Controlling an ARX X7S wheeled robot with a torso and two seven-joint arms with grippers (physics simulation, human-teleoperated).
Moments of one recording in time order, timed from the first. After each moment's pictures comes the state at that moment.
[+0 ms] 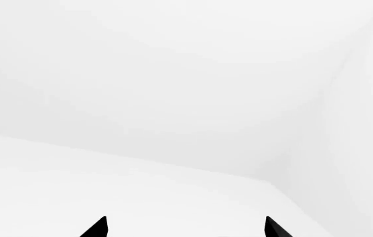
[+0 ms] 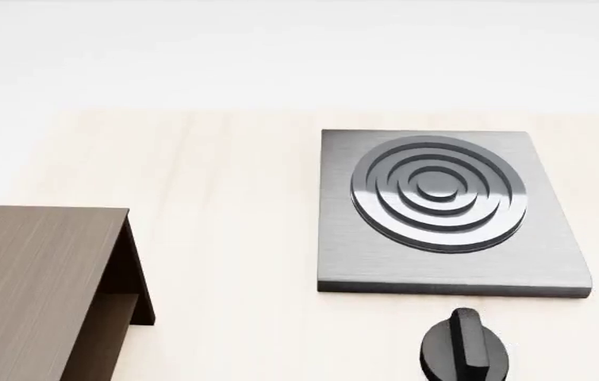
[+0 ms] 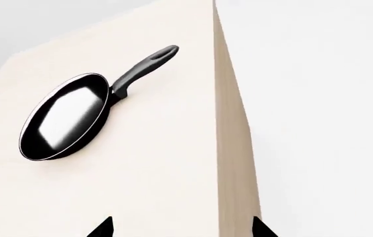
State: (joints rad) left arm 0.47 -0.17 -0.40 0.19 -0.66 0.55 -0.57; right arm 0.12 0.28 1.27 -0.73 1.55 1.17 1.56
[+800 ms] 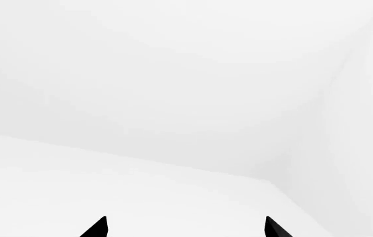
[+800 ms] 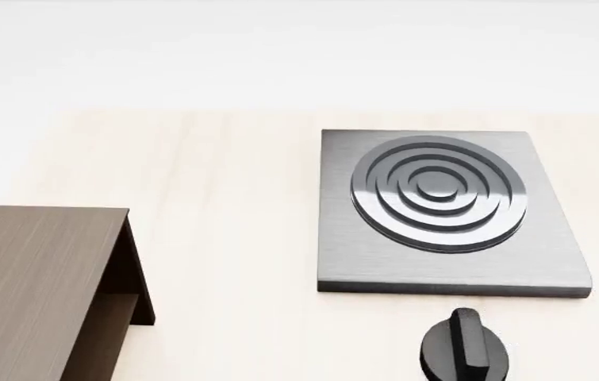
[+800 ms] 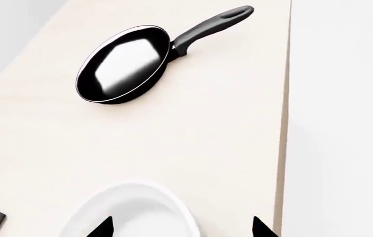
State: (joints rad) left arm 0.47 -0.18 -0.40 0.19 -0.67 0.56 -0.58; right arm -0.08 0.42 0.88 -0.69 1.60 0.81 1.54
